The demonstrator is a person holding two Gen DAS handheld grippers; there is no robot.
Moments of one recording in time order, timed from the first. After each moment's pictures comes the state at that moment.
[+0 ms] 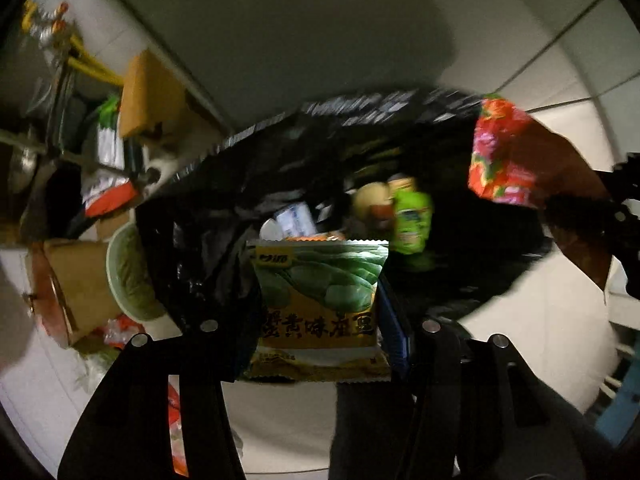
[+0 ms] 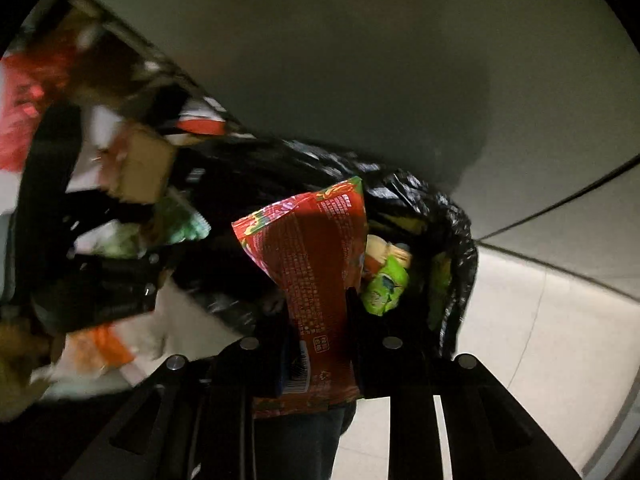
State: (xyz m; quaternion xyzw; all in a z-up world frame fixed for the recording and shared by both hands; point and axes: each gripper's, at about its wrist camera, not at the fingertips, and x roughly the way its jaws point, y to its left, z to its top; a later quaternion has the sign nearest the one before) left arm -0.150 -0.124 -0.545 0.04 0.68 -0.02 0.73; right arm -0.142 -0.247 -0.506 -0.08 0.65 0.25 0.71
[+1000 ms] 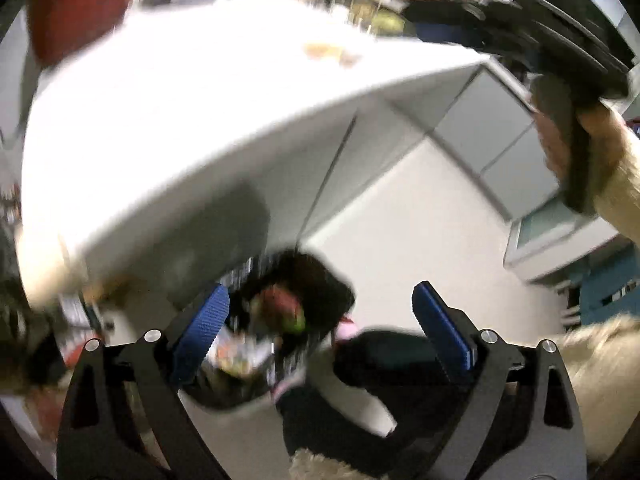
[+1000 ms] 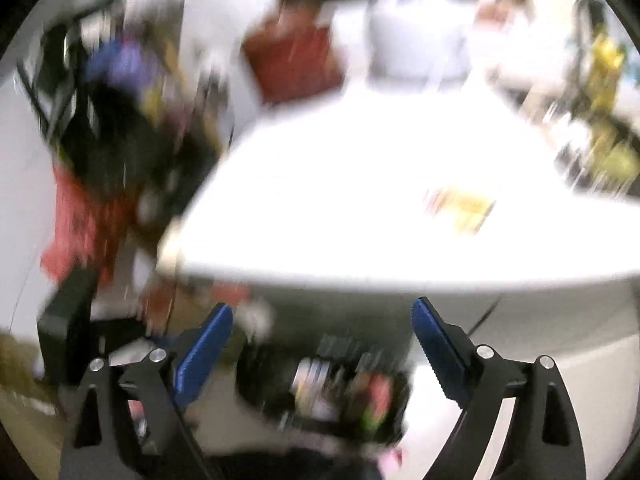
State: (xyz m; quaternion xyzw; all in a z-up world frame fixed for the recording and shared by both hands) left arm -0.181 -0.157 -0.212 0.02 0.49 -0.30 0.82; right arm -0.110 -0.350 -0.117 0.02 0.39 0.24 0.89
